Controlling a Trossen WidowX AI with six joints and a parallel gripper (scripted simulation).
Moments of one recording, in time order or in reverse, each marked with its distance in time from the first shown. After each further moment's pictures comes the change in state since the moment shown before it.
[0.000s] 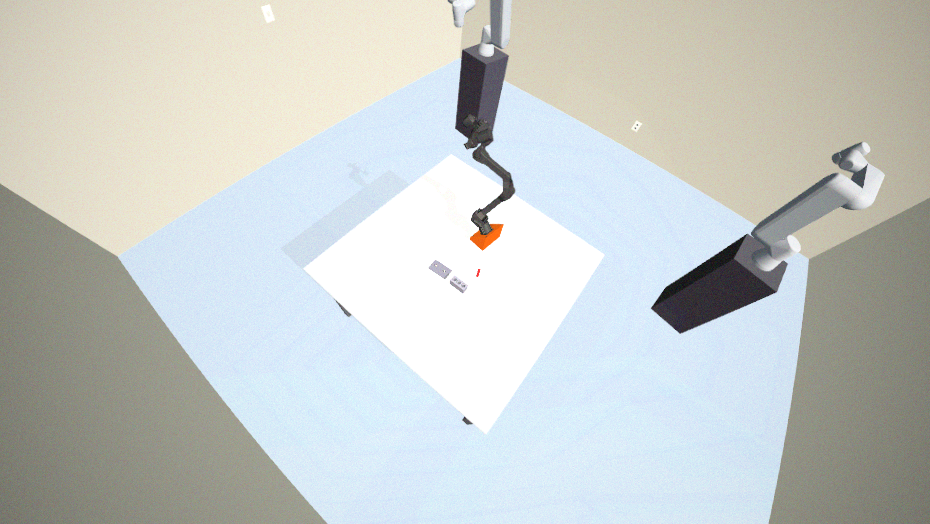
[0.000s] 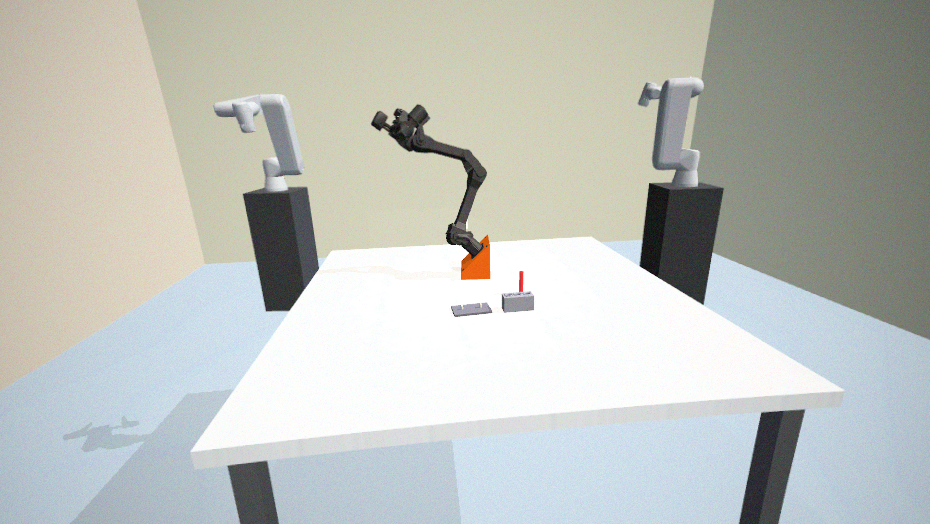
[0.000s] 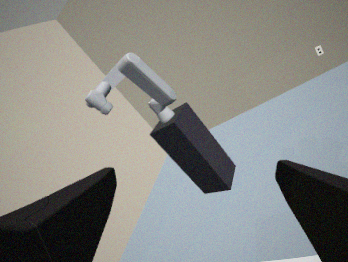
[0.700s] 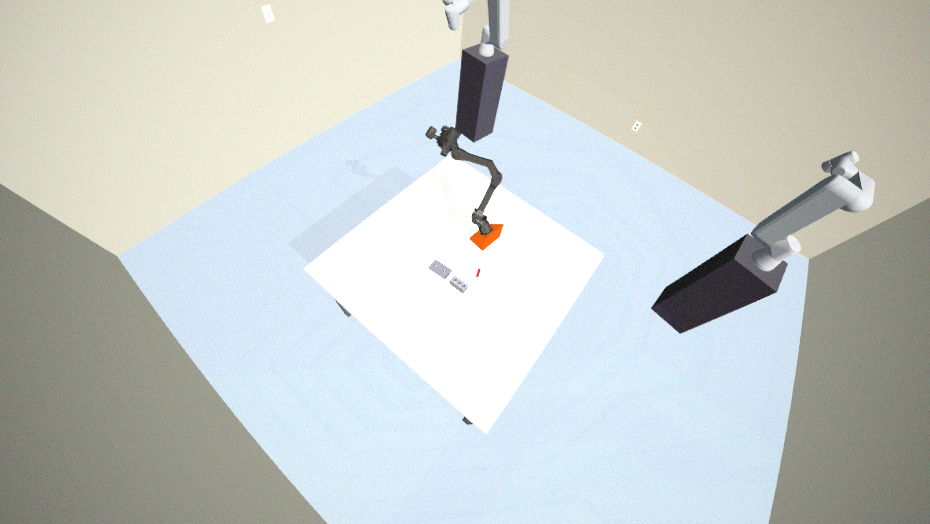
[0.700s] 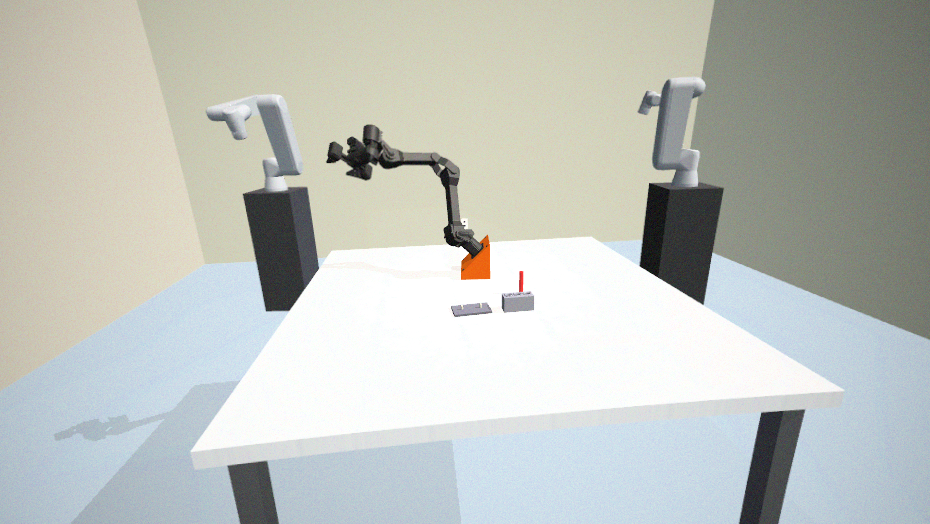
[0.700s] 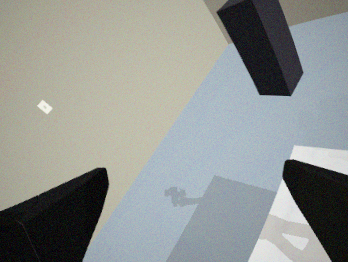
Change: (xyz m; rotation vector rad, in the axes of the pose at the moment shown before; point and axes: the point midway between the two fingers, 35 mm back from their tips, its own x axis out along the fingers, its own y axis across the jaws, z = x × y) arm -0.012 0.103 -0.215 -0.100 0.469 0.277
